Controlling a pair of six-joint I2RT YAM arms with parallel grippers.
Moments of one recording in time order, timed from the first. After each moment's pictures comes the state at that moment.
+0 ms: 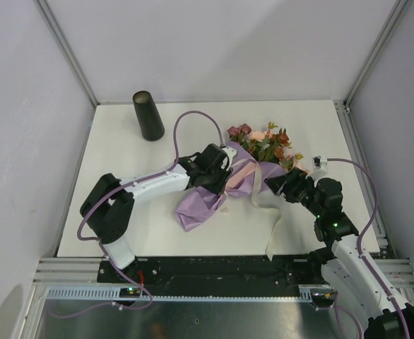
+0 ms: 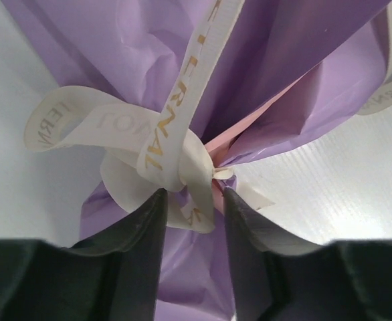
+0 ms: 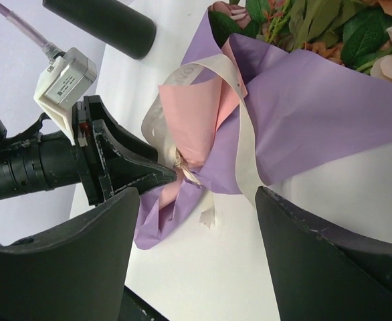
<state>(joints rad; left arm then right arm) -0.81 1.71 1.19 -0.43 0.02 -0.20 0.25 0.64 0.36 0.02 -0.29 0.77</state>
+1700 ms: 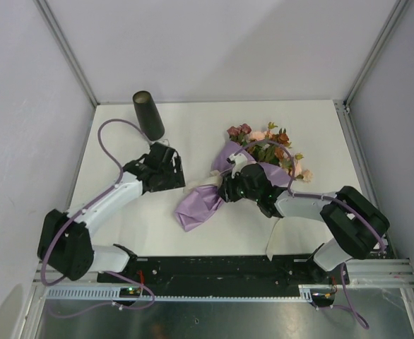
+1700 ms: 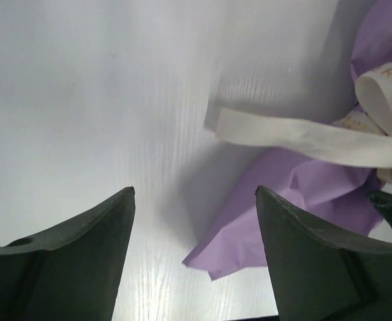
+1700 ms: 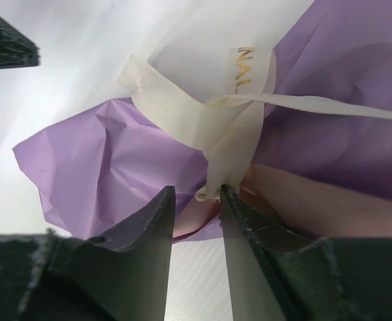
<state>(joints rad) -0.50 1.36 0.96 -0.62 -0.17 -0.60 0.77 1.55 0.67 0.39 -0.13 0.37</state>
